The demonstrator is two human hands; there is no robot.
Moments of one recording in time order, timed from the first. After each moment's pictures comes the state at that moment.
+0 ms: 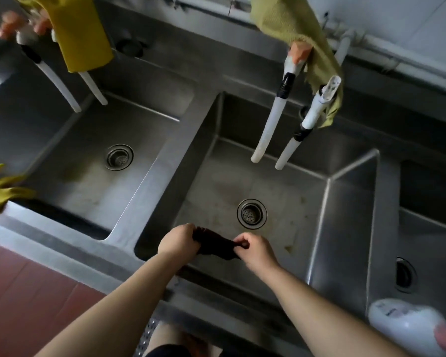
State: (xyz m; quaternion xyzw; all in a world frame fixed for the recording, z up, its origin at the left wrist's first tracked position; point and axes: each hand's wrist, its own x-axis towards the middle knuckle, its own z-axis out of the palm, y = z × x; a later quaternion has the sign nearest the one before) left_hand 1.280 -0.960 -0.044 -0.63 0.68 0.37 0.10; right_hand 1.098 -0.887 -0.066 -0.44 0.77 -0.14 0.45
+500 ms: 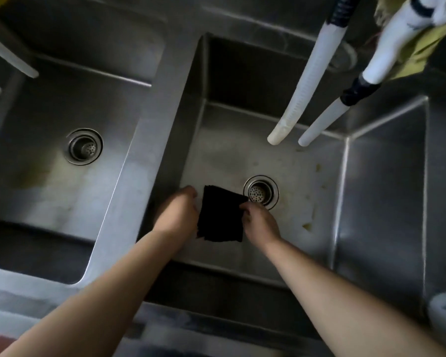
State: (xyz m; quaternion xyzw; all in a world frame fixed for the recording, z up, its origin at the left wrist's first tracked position) left_hand 1.267 -1.049 -0.099 -0.60 0.71 0.37 0.07; right_hand 1.098 -0.951 -0.159 -0.45 0.81 -0.11 0.36
